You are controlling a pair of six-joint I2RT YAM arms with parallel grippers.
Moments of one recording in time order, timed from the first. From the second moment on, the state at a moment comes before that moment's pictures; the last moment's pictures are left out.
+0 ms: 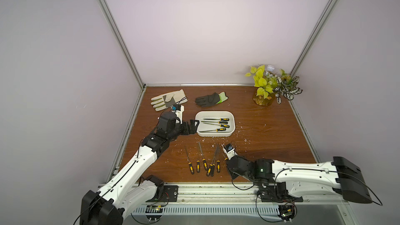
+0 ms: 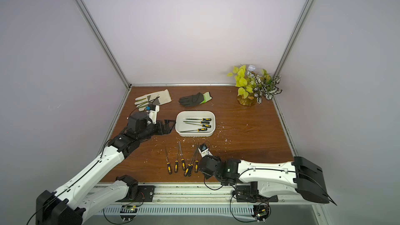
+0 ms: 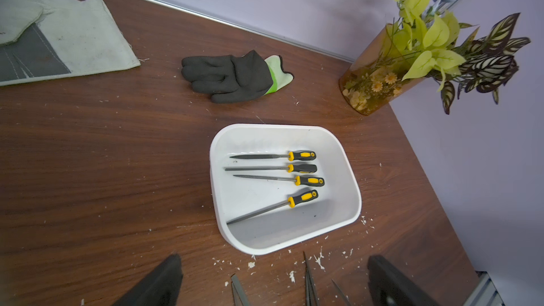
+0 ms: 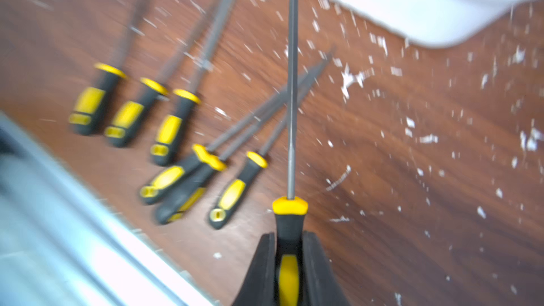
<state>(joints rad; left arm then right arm) -0.41 0.97 0.74 -0.28 0.20 -0.48 1.36 1.08 0.59 -0.41 0.39 0.62</state>
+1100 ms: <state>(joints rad) -0.41 0.96 0.68 -0.17 0.22 -0.65 0.63 1.54 0.83 -0.01 -0.19 -0.34</state>
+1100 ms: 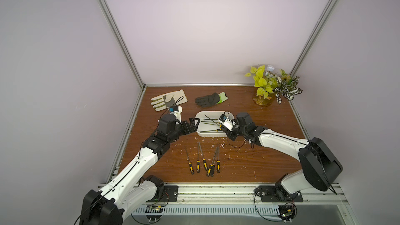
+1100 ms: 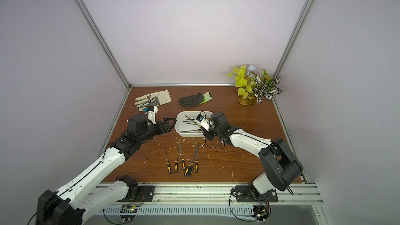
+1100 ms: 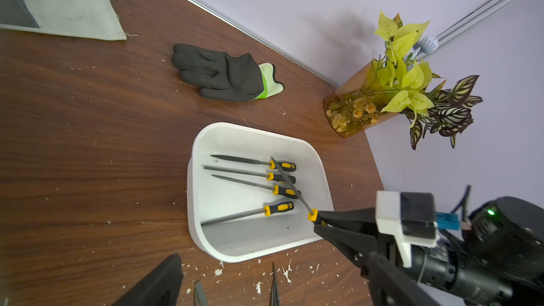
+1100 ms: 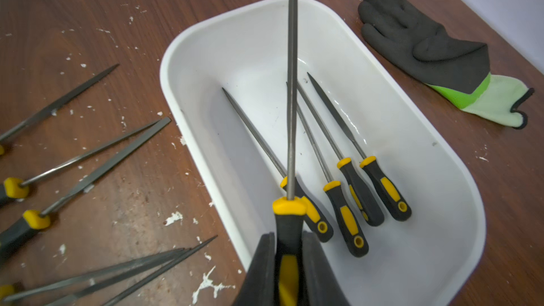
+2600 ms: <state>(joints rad) -0.44 0.96 0.54 -0.19 0.15 -0.71 1.01 1.08 0.60 -0.22 0.14 0.64</state>
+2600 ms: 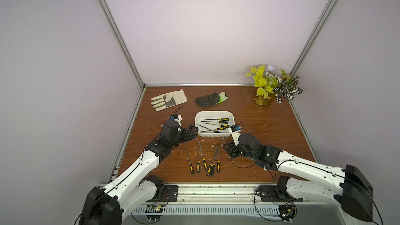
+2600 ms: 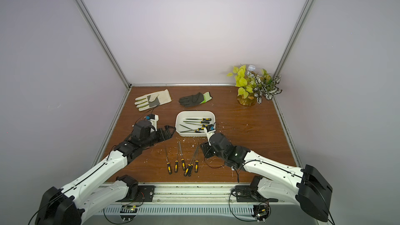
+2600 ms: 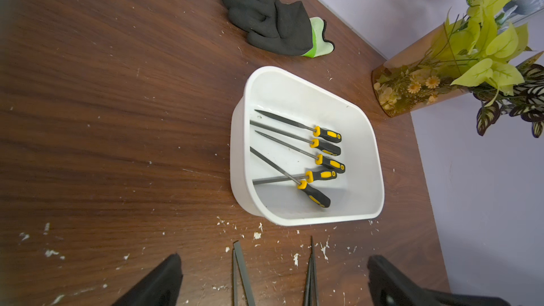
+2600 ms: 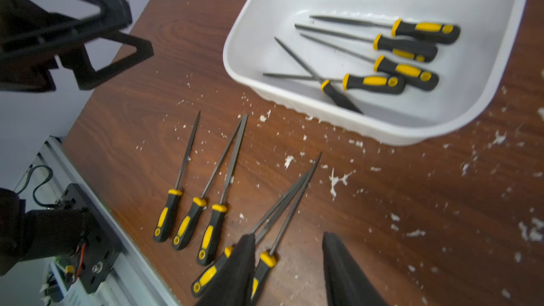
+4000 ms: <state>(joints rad) -0.48 0.91 0.54 -0.20 0.11 -0.74 1.32 1.11 0.48 -0.33 0.41 0.89</state>
